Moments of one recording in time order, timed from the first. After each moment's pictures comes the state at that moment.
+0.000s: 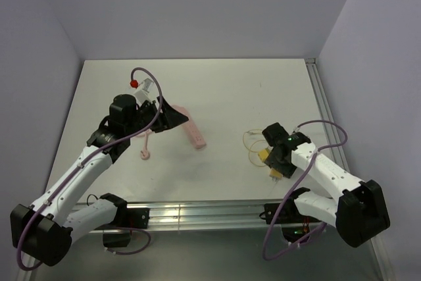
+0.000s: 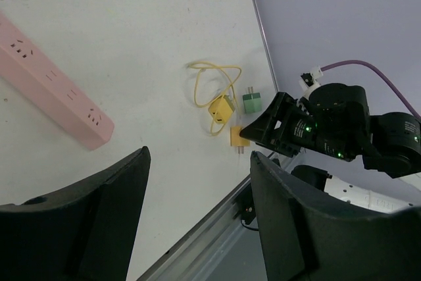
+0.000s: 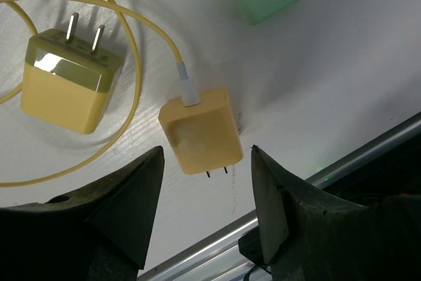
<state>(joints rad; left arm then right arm) -0.43 1.01 0.83 -0.18 0.42 -0.76 0.40 1.07 0.62 -1.00 0.34 1.08</state>
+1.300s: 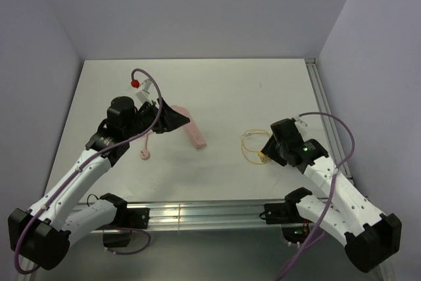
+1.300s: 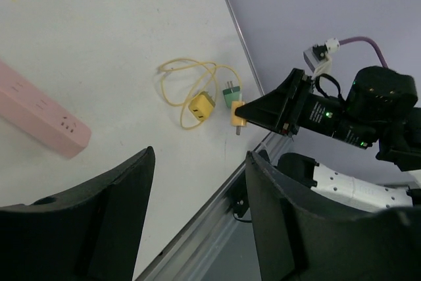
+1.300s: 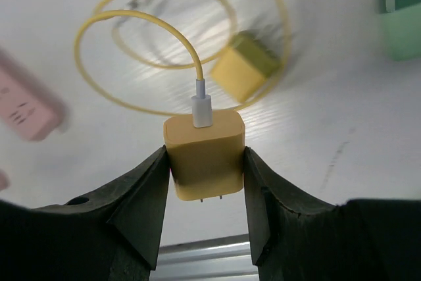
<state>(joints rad) -0.44 0.97 0.82 -0.12 0.48 -0.76 0.42 0.86 0.67 -0.89 0.25 0.97</state>
